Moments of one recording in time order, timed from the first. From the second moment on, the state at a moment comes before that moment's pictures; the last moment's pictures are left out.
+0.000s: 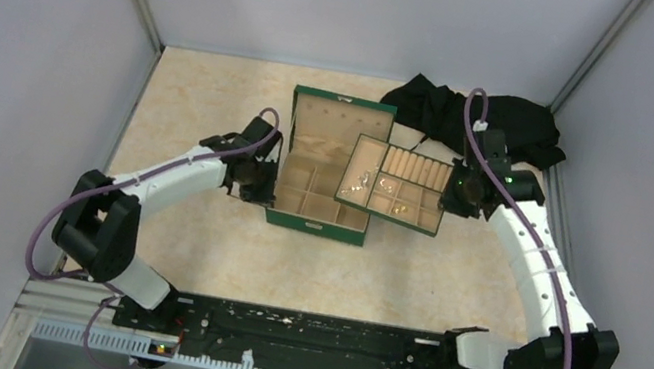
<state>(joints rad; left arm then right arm) -0.49 1.52 1.01 -0.60 0.03 -0.48 0.26 1.25 1.21 -0.97 0.10 0.45</state>
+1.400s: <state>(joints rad) -0.30 1.08 0.95 -0.77 -0.16 -0.57 0.61 1.63 1.28 -0.77 0.16 0.60</state>
